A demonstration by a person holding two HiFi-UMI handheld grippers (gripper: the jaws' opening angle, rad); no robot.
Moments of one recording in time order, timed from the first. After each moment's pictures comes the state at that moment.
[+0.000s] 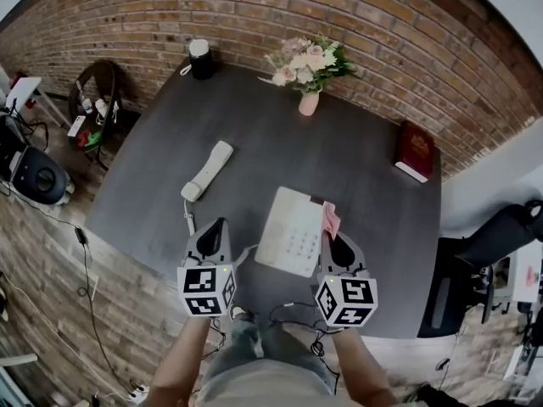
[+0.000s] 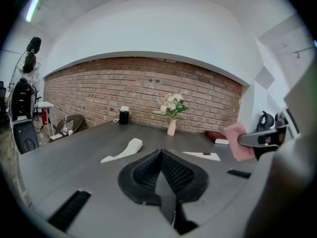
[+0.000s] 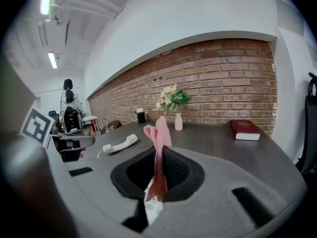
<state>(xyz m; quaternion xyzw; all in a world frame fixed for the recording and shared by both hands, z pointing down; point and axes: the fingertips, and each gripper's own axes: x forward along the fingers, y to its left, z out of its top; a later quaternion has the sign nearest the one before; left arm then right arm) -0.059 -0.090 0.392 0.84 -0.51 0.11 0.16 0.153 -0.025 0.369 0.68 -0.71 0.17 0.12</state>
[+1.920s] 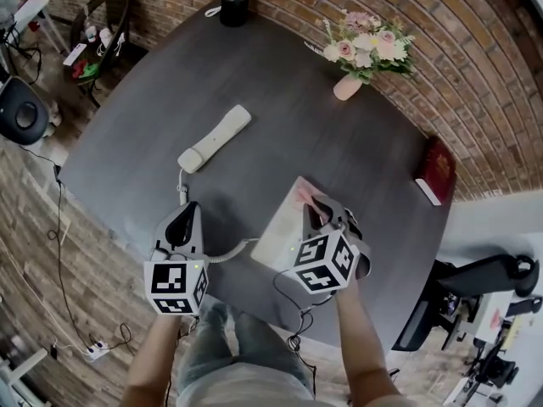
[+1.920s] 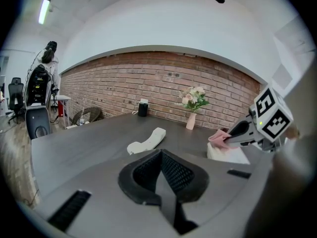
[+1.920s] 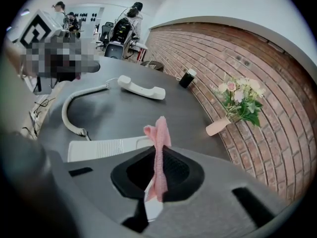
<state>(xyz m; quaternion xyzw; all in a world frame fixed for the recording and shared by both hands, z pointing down) -0.127 -0.112 0.451 0.79 -0.58 0.11 0.19 0.095 -0.126 0.464 0.43 -0.72 0.00 0.54</state>
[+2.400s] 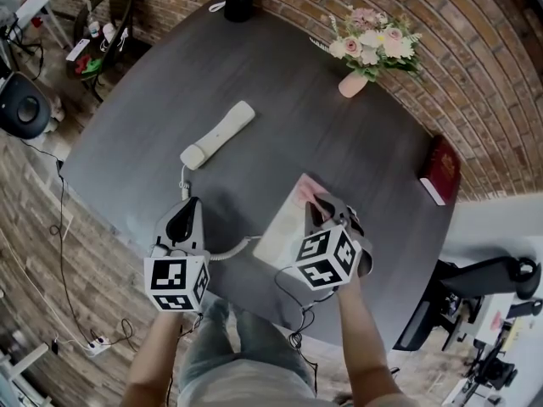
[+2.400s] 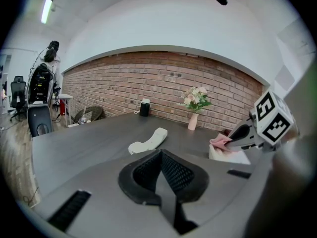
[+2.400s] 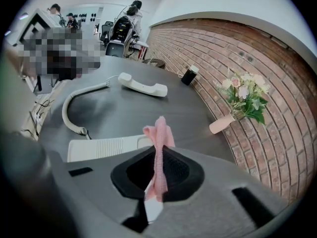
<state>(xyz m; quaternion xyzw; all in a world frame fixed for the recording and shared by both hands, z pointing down) -0.131 -0.115 0.452 0.78 -0.58 0.11 0.20 0.095 -0.126 0.474 0.42 -0.72 0.01 0.55</state>
